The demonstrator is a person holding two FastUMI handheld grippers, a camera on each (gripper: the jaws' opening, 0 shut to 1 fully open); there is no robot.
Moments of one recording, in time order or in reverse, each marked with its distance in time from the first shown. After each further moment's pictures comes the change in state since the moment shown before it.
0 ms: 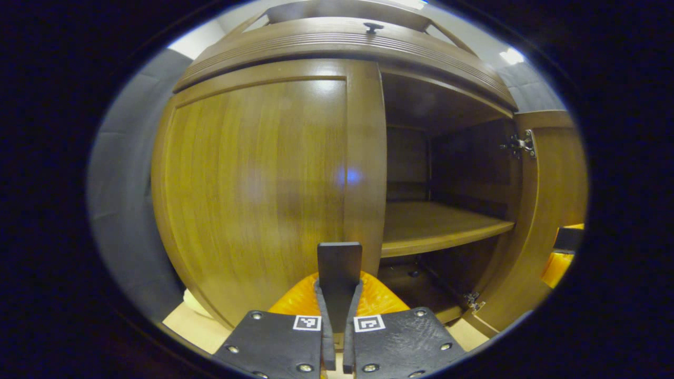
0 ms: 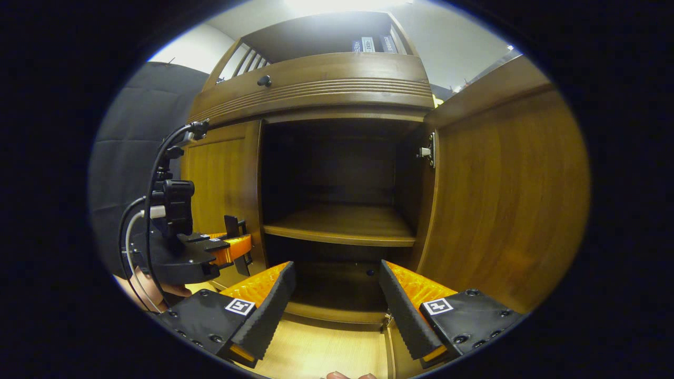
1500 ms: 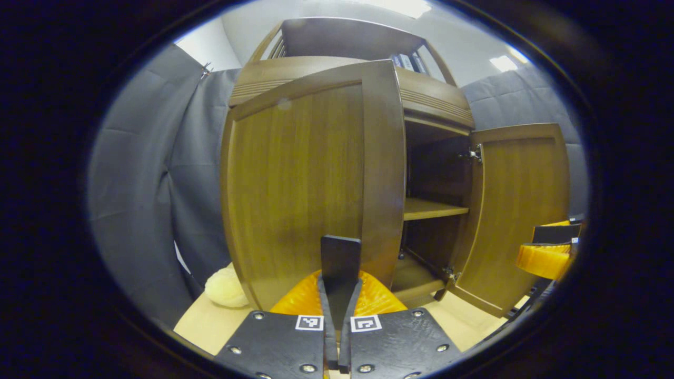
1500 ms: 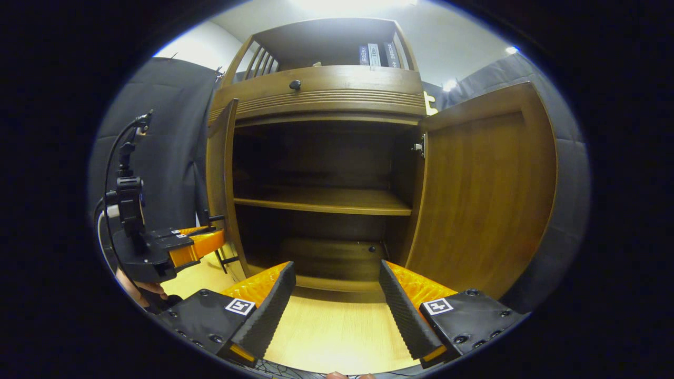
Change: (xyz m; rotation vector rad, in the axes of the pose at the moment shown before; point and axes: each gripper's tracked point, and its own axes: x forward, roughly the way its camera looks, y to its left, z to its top) left arm -0.147 0.047 -0.009 0.009 -0.041 -0.080; right arm -0.106 0.057 -0.025 0.009 0.059 -0.072
